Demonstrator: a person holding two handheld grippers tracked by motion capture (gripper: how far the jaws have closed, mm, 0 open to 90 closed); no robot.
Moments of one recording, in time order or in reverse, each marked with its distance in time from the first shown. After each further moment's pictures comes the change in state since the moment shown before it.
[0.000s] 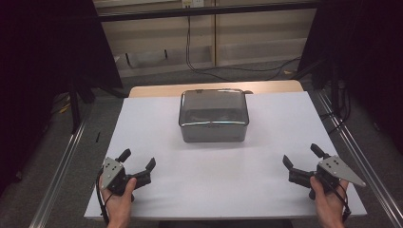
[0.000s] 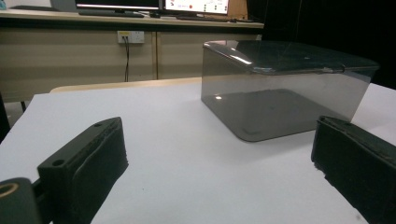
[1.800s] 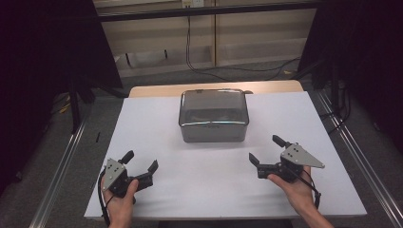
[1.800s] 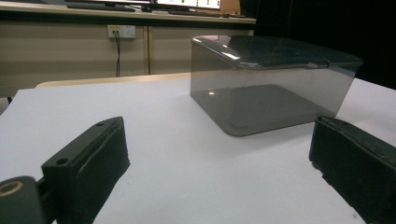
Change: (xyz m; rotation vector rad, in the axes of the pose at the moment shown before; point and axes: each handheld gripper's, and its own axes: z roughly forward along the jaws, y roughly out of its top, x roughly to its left) left arm -0.007 0.000 -0.002 0.019 -0.031 -0.008; right arm 0.060 0.018 0.054 0.008 0.257 -0.056
